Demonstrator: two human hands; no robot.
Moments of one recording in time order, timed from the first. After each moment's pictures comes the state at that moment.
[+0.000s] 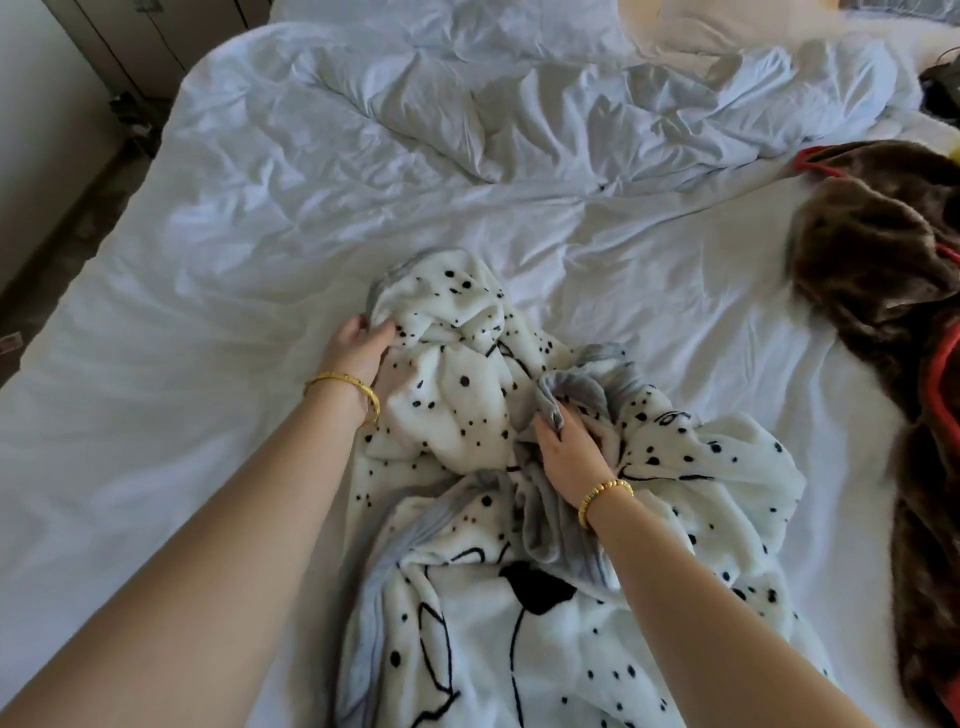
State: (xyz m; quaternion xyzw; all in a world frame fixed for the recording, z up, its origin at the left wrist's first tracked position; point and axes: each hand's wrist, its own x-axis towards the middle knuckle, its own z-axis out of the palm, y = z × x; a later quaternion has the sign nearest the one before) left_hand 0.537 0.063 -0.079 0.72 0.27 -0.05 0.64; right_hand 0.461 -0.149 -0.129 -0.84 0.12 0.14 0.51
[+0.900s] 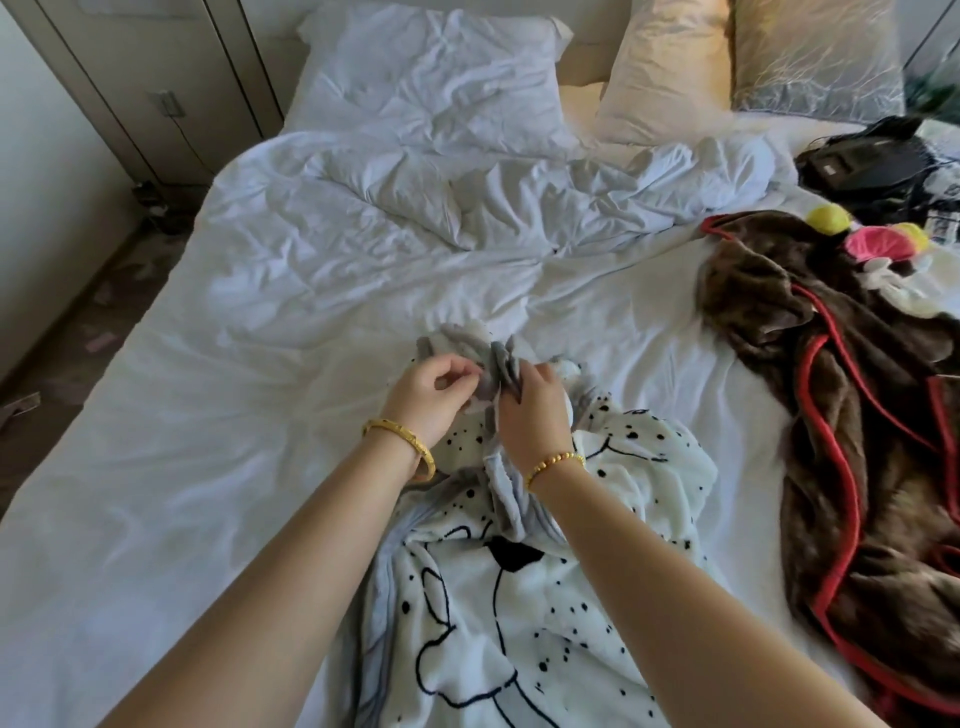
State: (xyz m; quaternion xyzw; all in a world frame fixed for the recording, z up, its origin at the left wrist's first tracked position) left_hand 0.430 -0.001 0.044 0.83 0.04 -0.09 0.55; right_hand 0.427 -0.117 0.007 -0.90 0.08 -0.06 0.43
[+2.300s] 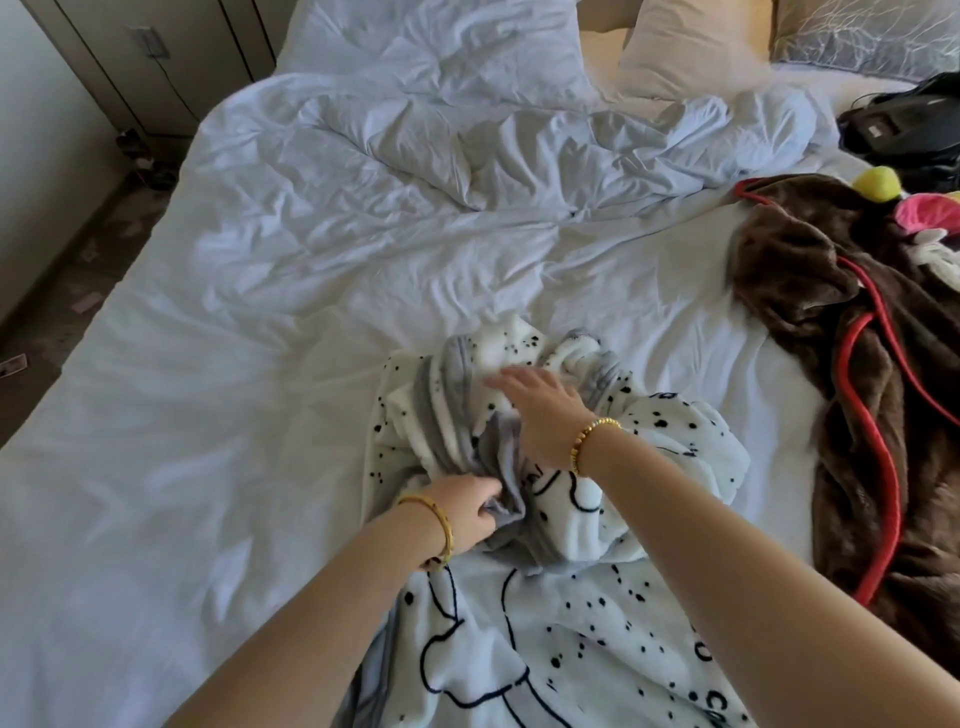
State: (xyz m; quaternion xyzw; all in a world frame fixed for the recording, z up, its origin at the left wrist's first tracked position) left_hand 0.392 0.000 -0.049 0.91 -0.17 -0.35 0.16; right_hand 0.443 -0.142 -0.028 -0.95 -0.14 0.20 0.18
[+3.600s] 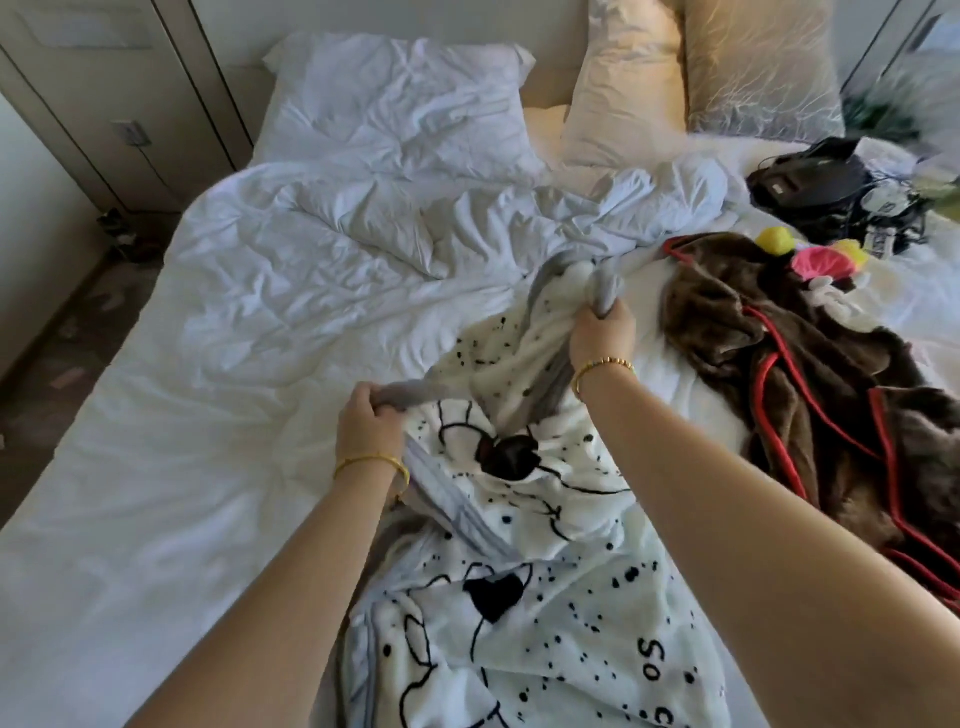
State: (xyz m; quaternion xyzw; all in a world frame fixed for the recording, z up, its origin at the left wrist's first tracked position) left_hand 0.460 0.006 0.040 0.87 0.19 0.02 0.45; right_hand 0.497 -0.203 0.085 -0.74 0.29 -0.17 0.59
